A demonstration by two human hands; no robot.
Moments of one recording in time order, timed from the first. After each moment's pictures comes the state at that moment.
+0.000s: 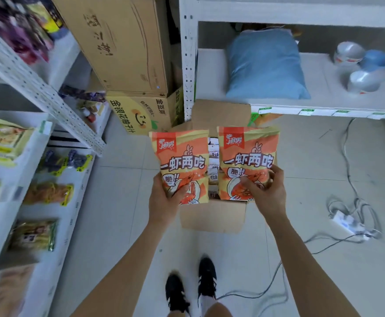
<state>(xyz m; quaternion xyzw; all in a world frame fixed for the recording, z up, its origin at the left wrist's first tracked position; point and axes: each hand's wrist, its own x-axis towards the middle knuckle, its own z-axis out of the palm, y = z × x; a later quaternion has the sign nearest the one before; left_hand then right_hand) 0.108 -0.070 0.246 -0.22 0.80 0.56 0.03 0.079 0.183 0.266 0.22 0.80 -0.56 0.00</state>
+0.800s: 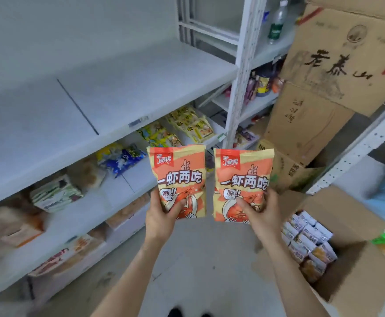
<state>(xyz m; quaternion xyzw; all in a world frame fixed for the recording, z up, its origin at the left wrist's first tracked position) 0.419 -0.257 0.430 -0.48 0.66 0.51 -0.28 0.230 -0.093 0.449 -0.17 0.79 -0.56 0.19</state>
